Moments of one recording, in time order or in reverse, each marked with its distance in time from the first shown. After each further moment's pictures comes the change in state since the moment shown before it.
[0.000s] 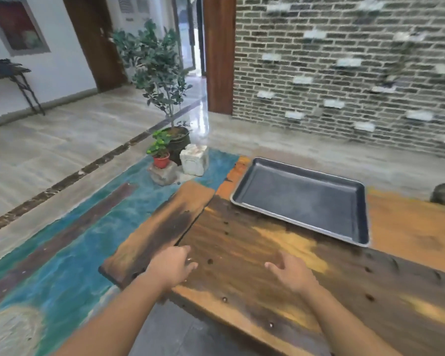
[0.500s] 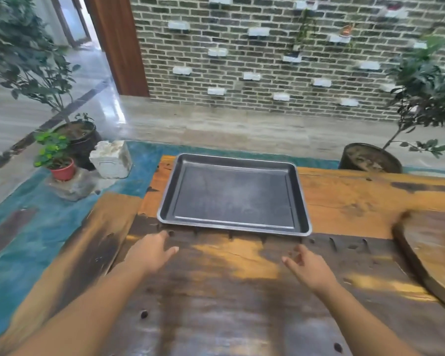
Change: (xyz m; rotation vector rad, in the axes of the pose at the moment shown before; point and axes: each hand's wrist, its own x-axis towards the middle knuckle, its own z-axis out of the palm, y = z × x) left_hand 0.227 0.112 -0.007 0.039 -0.077 0.212; right_hand 0.048 0.157 -0.086 0.098 0.204 0.439
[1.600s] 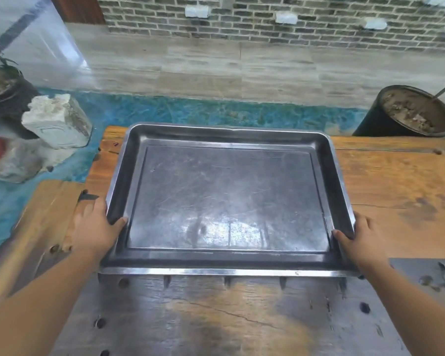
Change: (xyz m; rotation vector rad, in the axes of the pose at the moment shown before) left_hand 0.326 -0.074 0.070 -0.115 0.260 -0.277; right_hand 0.307 0.126 0.039 -0.072 0.257 0.255
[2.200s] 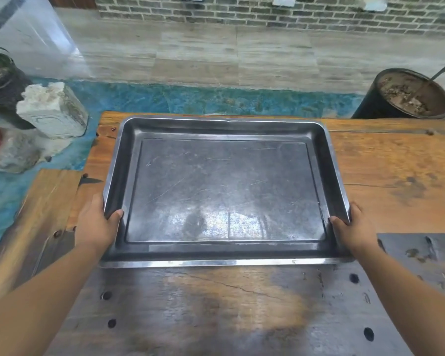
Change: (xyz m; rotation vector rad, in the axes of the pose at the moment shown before) left_hand -0.036 -0.010 0.002 -0.197 0.021 0.014; right_hand -0.024 0.005 0.002 0.150 -0.001 0.019
